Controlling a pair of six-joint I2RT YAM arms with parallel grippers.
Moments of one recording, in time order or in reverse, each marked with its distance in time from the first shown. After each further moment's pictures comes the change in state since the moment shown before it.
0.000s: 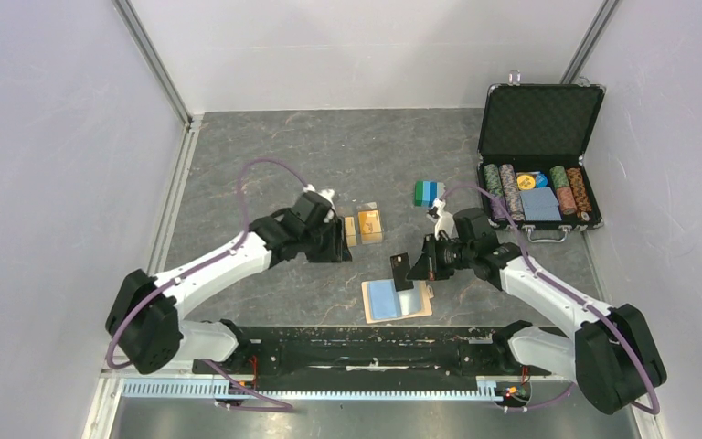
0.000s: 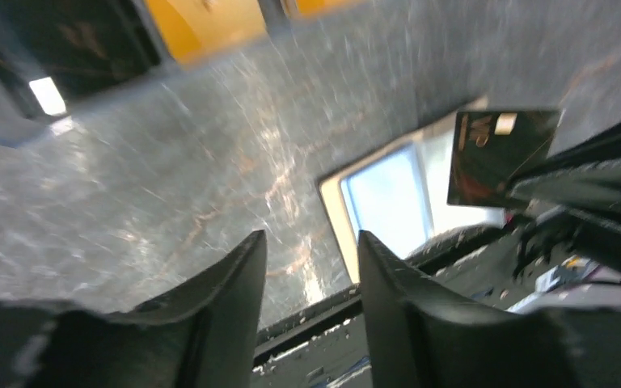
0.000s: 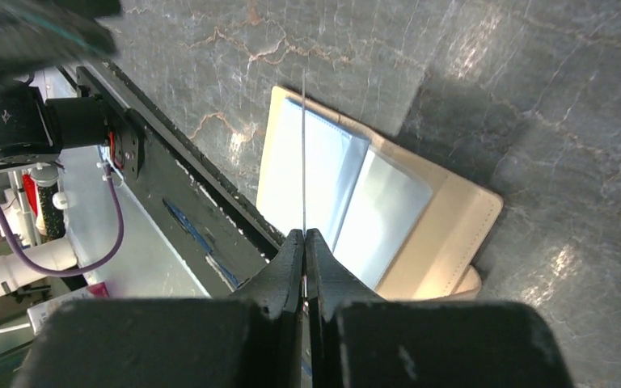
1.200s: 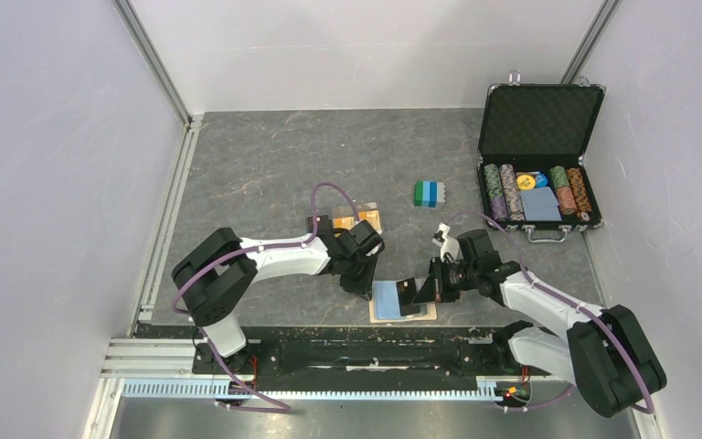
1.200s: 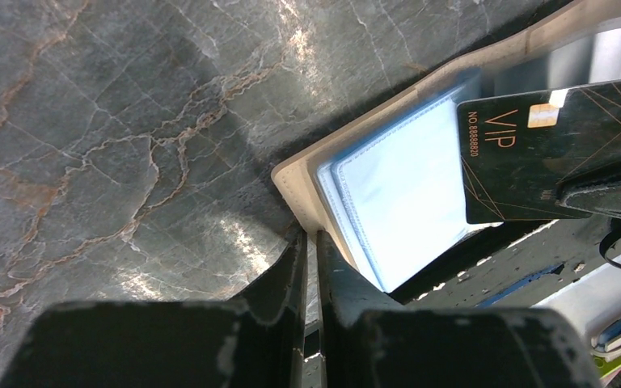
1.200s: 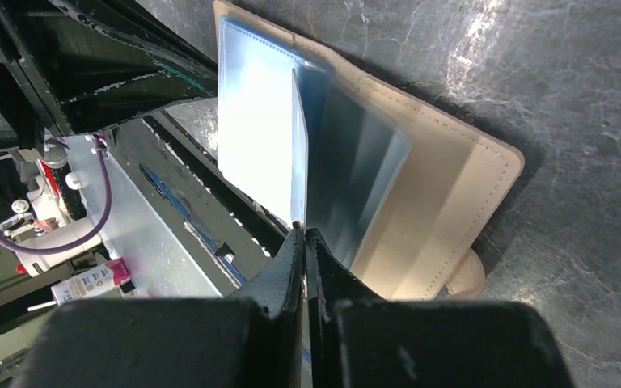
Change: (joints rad) left arm -0.259 0.418 0.051 0.090 0.092 -0.034; right arm -0.030 -0.013 -0.196 0.053 -0.075 0.040
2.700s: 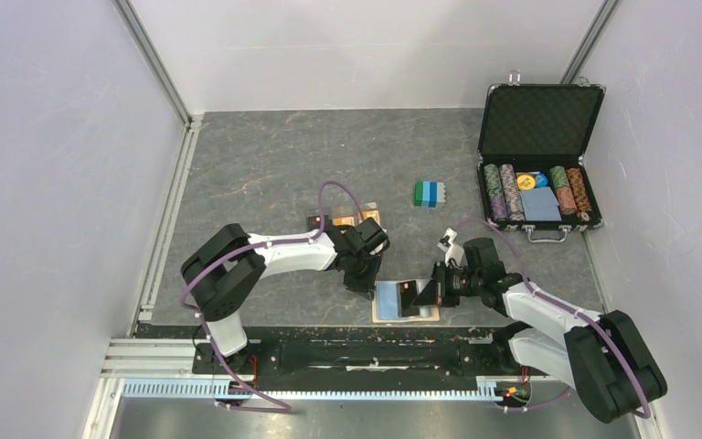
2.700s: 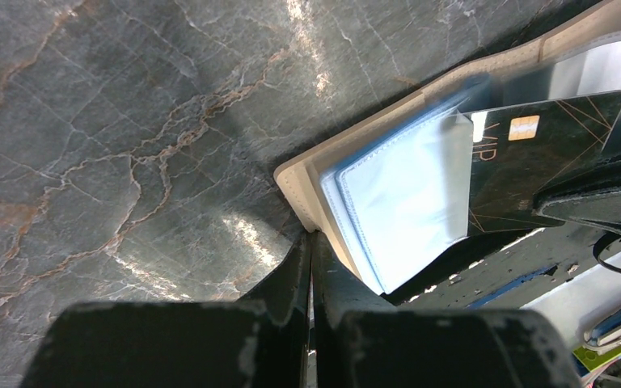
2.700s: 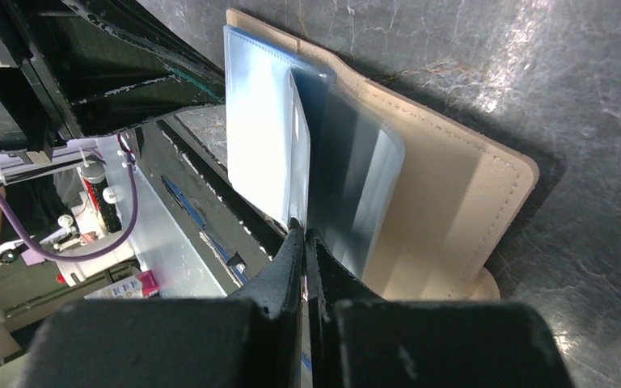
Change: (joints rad) left arm -0.002 0.054 0.063 -0.047 0.019 0.004; right arm -0.026 -0.043 -0.111 0.144 -0.037 0.095
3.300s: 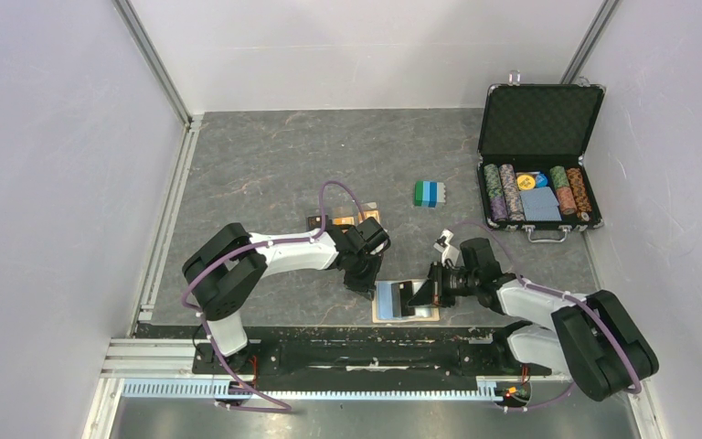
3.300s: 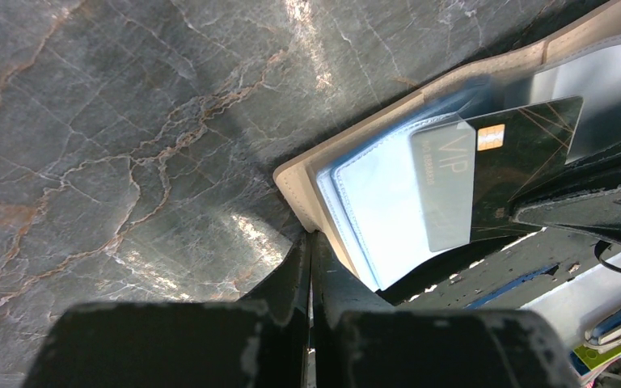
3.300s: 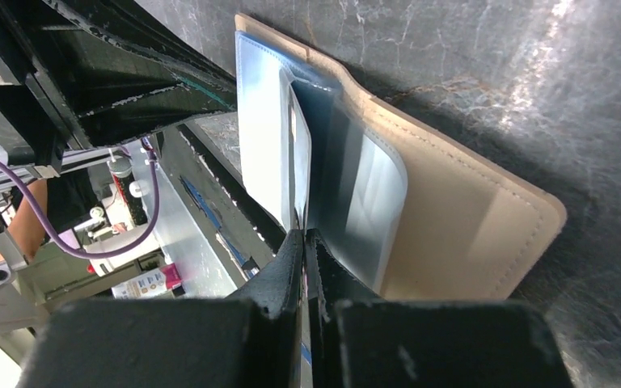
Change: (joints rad) left arm 0.000 0.011 0.016 -0.016 0.002 0.004; right arm 0.005 0.114 -0.026 0.166 -0.054 0.064
